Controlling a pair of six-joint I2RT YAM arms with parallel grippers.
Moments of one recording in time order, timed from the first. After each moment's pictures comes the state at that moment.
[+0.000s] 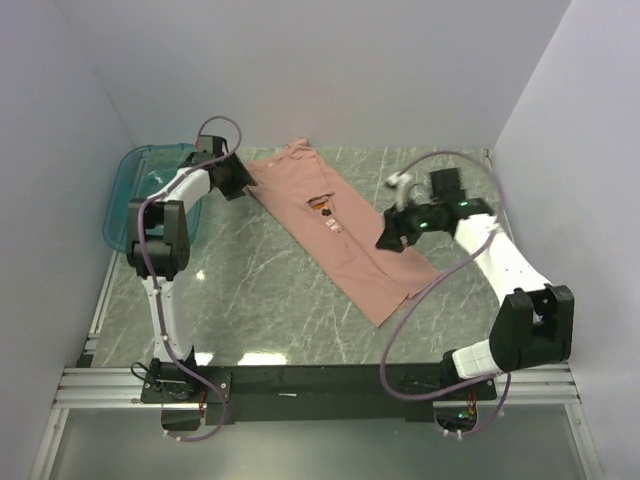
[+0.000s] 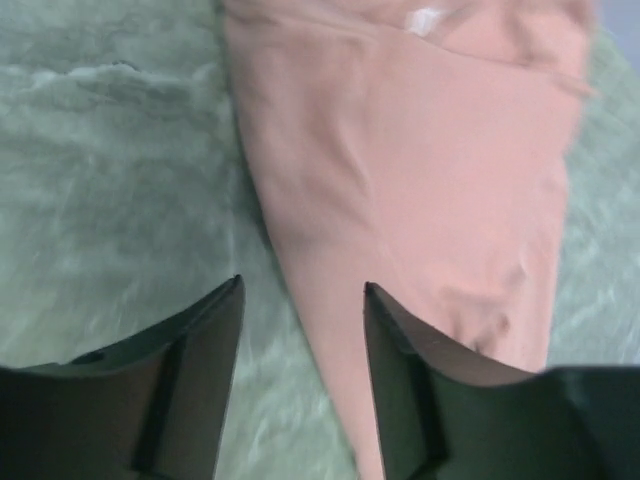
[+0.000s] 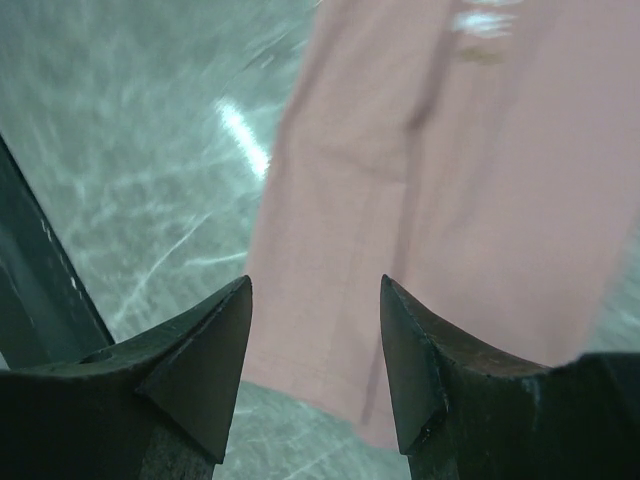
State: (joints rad) left arm -0.08 2.18 1.70 -0.35 0.21 -0.71; right arm 0.12 1.42 1.14 -0.69 -0.76 -0.42
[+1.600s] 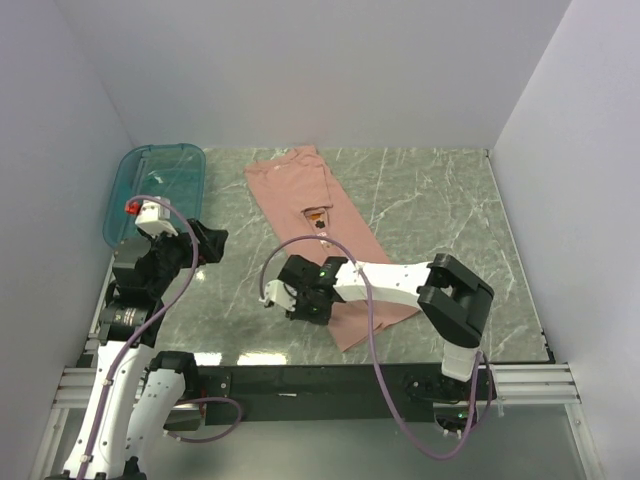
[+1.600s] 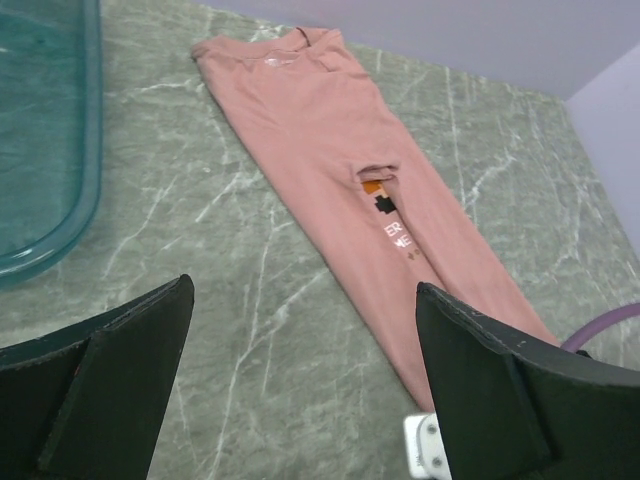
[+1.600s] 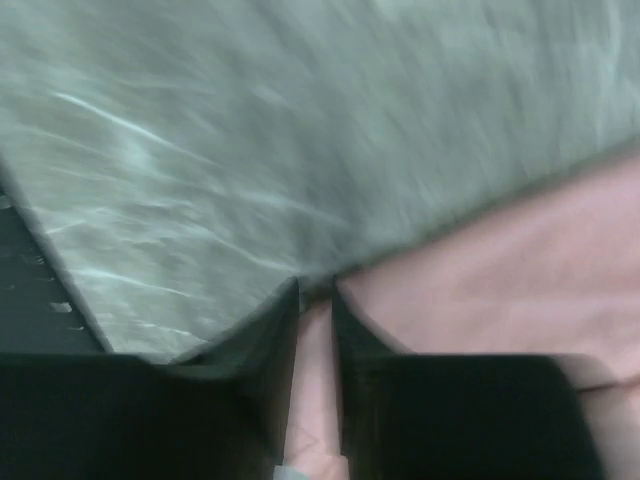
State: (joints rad) left arm -0.07 0.58 0.71 -0.34 0.19 -0.38; right arm 1.07 1.79 1.15 -0.64 -0.08 -0.37
